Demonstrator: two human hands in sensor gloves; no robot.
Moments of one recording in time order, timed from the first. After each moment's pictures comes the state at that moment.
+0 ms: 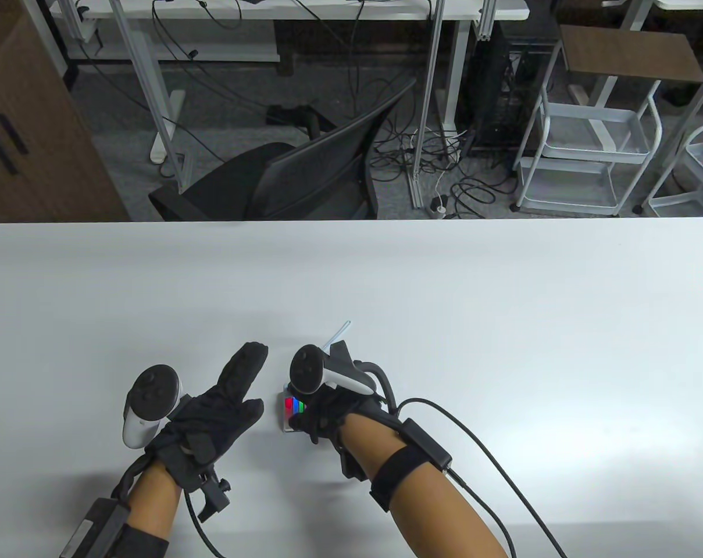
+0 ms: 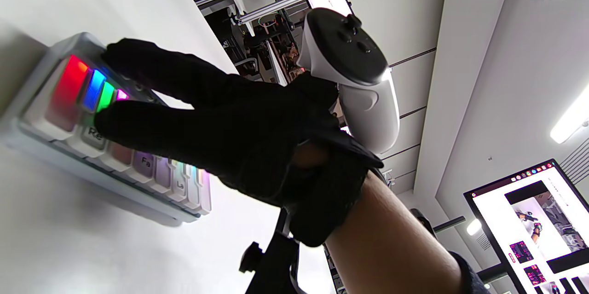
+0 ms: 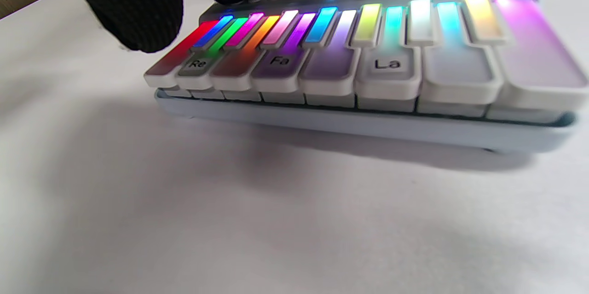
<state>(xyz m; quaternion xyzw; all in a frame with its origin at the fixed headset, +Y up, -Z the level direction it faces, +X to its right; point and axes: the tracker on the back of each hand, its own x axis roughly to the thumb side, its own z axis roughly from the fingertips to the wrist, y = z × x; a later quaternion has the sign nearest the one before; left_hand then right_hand) -0.242 -0.685 -0.293 -0.12 -0.29 0.56 0.77 -0.047 -0.728 -0.352 0.19 0.27 0.94 0.09</state>
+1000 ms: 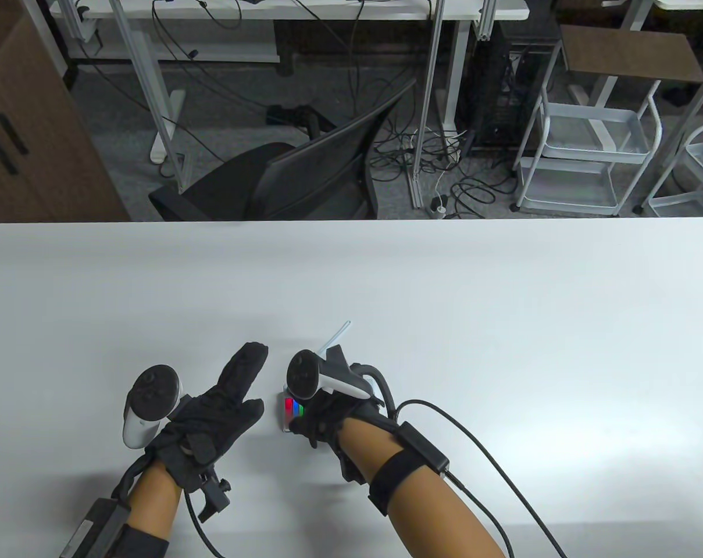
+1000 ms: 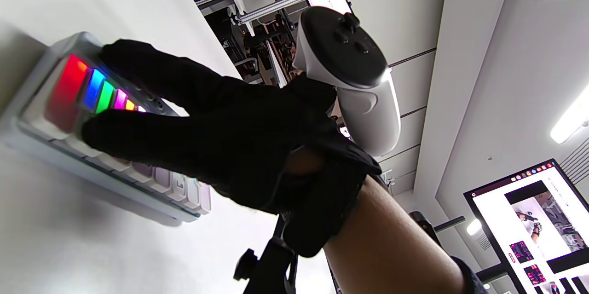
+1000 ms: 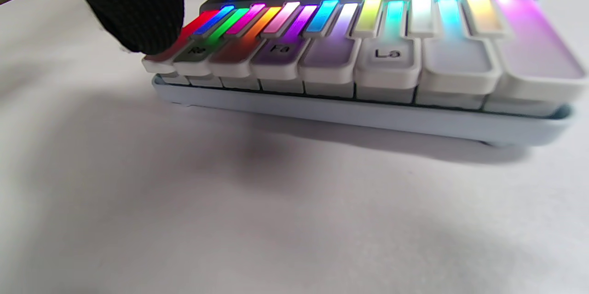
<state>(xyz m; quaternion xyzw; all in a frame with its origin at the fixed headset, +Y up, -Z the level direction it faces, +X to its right) -0.241 -0.684 -0.292 -0.12 -0.29 0.56 0.77 -0.051 -0.729 -0.346 0.19 0.27 0.94 0.07</state>
